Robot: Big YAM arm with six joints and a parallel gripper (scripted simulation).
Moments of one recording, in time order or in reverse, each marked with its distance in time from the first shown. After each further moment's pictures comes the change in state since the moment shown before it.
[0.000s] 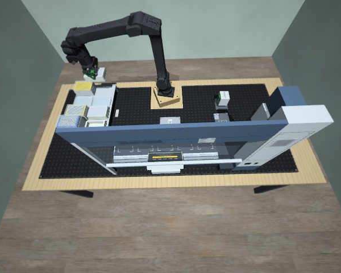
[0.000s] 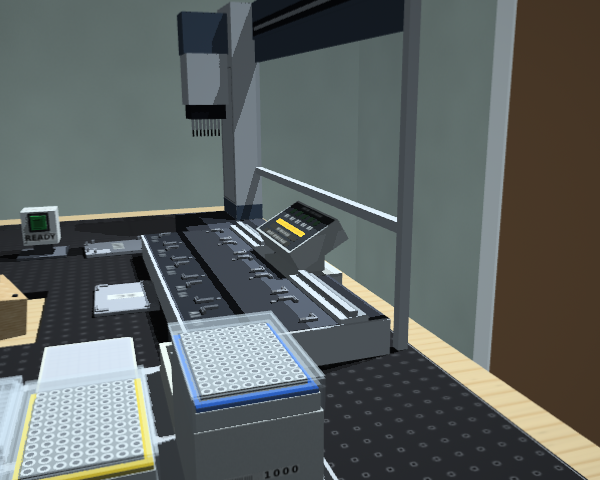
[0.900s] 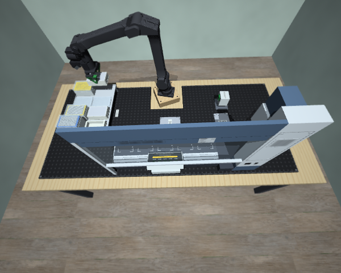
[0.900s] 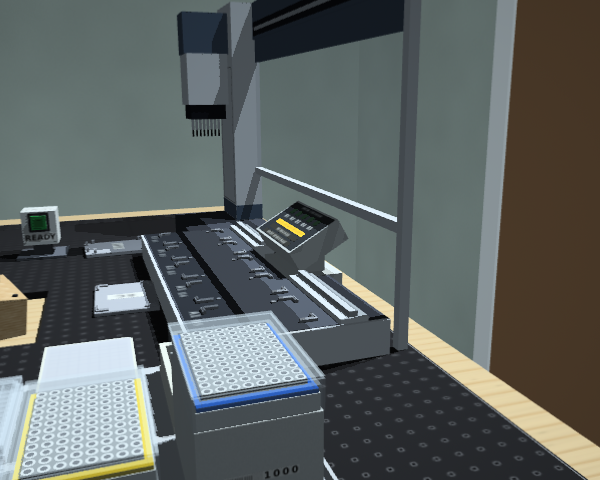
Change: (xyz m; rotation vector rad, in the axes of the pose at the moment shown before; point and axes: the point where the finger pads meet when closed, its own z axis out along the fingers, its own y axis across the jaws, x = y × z) arm -0.001 0.000 0.036 0.001 -0.008 -0.002
